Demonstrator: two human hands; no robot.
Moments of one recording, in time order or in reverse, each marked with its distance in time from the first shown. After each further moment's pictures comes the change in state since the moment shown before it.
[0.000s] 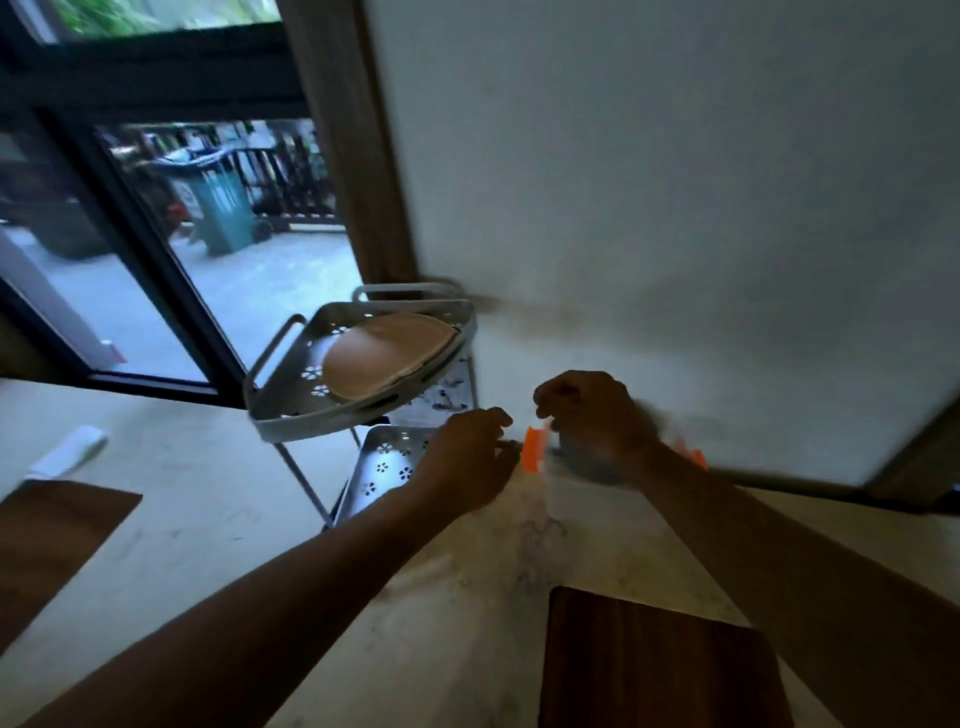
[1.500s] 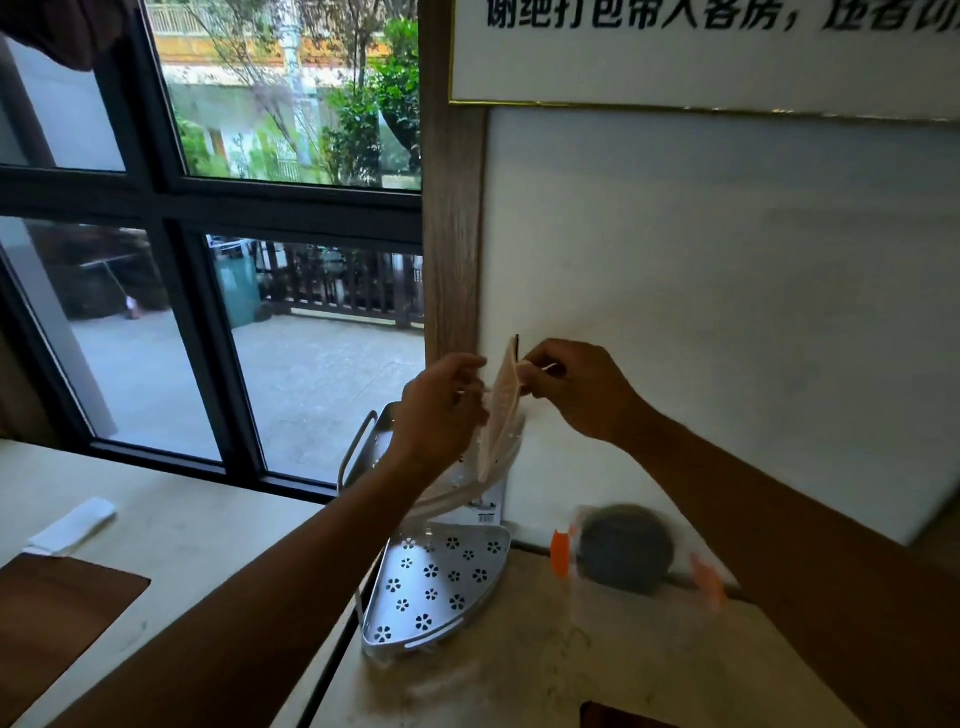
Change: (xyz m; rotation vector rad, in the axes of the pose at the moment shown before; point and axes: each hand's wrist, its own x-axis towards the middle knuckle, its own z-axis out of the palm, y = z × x) left_hand 0.016 -0.007 -0.189 -0.519 0.412 0.082; right_hand 0.020 -0.194 -0.001 -0.243 0.024 -0.553
